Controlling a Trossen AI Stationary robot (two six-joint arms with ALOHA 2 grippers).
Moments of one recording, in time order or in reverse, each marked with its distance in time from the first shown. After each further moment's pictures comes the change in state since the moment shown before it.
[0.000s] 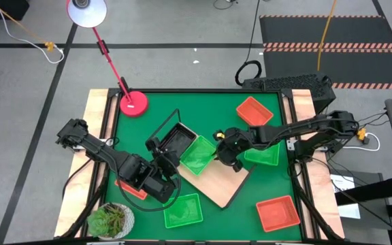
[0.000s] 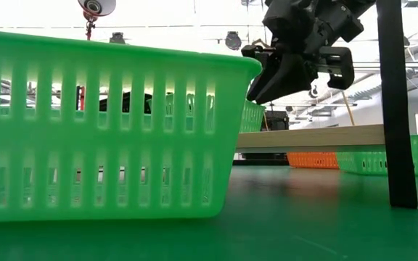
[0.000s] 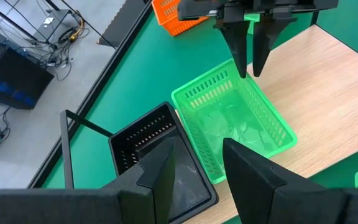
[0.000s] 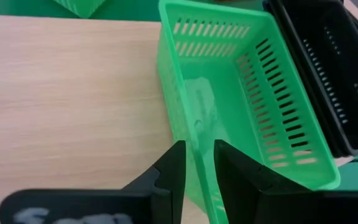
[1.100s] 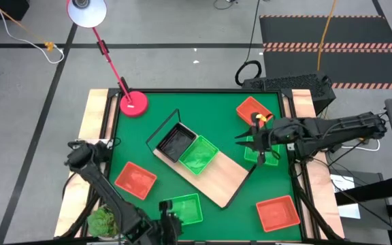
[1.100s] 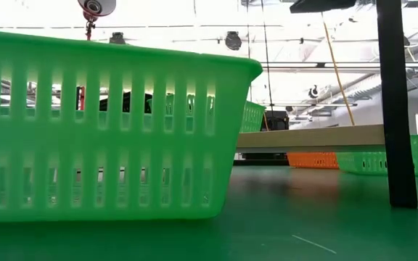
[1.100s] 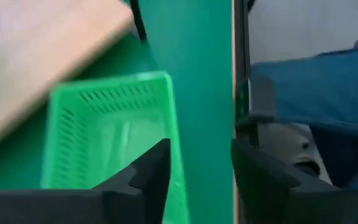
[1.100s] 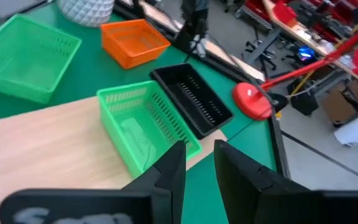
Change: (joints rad) left arm -0.310 0.308 -0.001 0.511 0.340 -0.060; right arm 0.123 -0.566 0.000 -0.241 0.313 0.242
